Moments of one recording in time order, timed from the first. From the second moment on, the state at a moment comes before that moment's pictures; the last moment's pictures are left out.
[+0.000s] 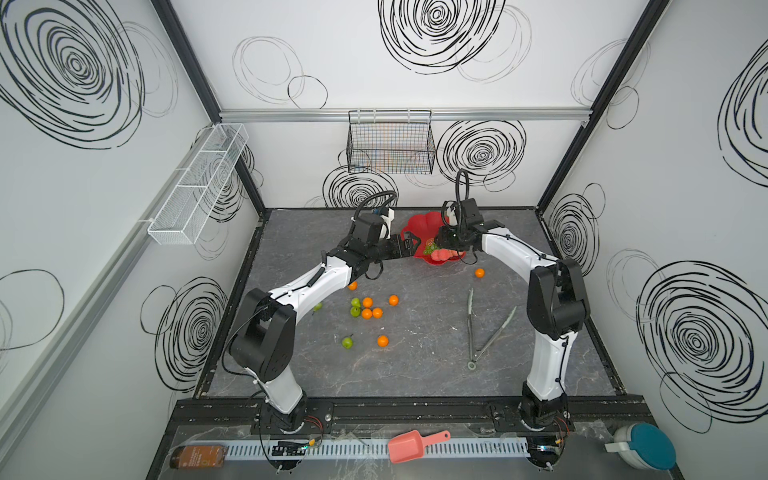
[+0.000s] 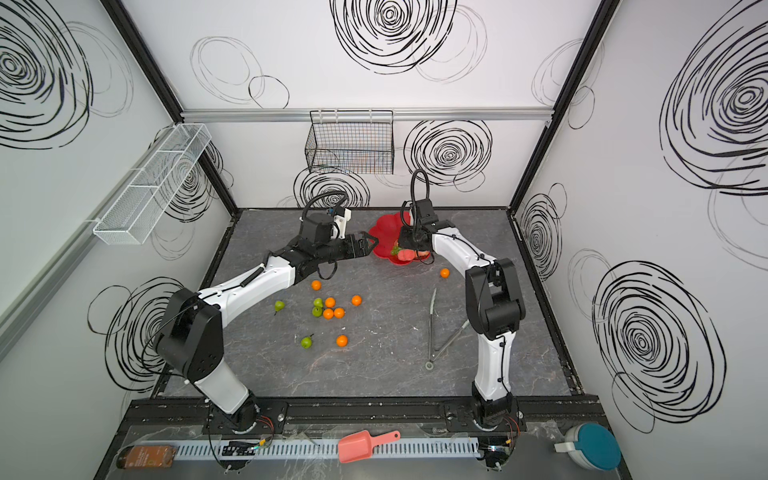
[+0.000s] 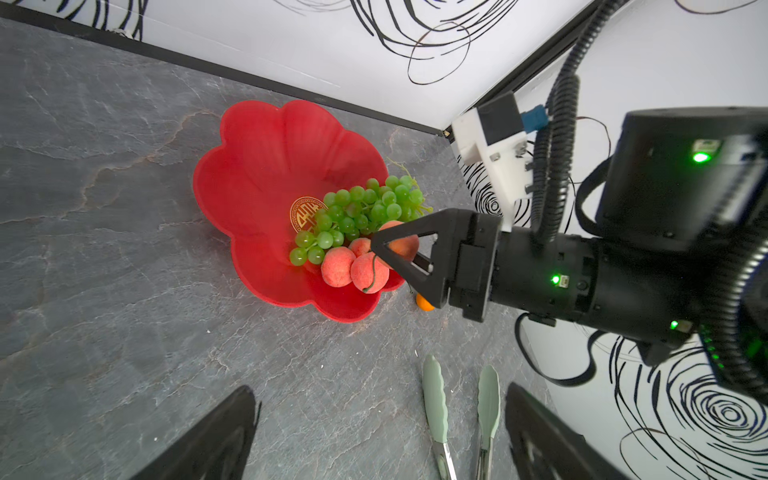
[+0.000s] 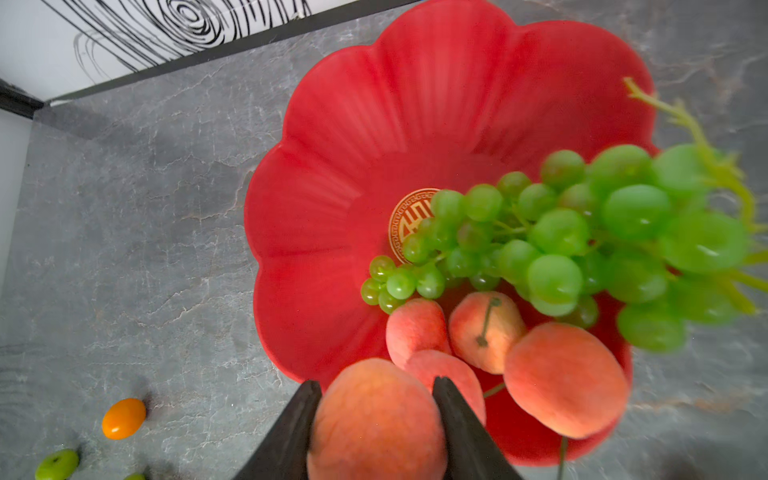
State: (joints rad) left arm -0.48 1.70 1.26 -0.06 0.32 -0.60; right arm 0.33 2.01 1.62 -0.51 -0.14 0.40
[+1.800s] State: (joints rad) left arm -0.54 1.70 1.25 -0.07 0.35 -0.56; right arm 0.31 1.94 1.60 -0.68 -0.06 0.34
